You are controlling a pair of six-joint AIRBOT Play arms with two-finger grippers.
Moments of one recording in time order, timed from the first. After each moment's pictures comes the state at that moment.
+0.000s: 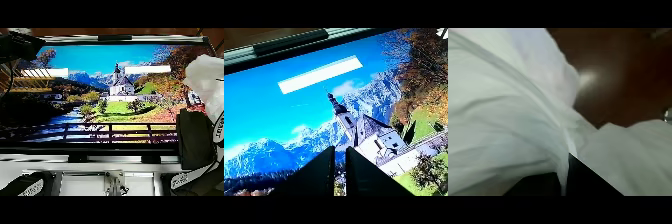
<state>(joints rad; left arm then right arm) -0.09 -1.08 1.55 0.99 -0.89 -1.09 -0.34 -1.81 2.08 -2.32 1.31 1.60</state>
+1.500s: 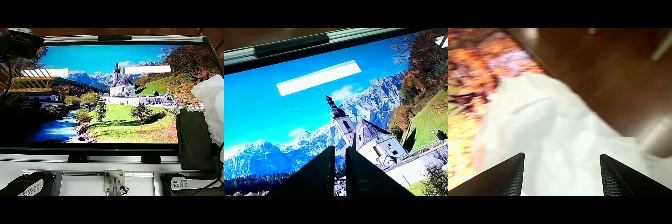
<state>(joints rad) -0.09 -1.08 1.55 1.00 -0.88 -1.13 -0.31 -1.55 2.05 -2.01 1.23 1.73</state>
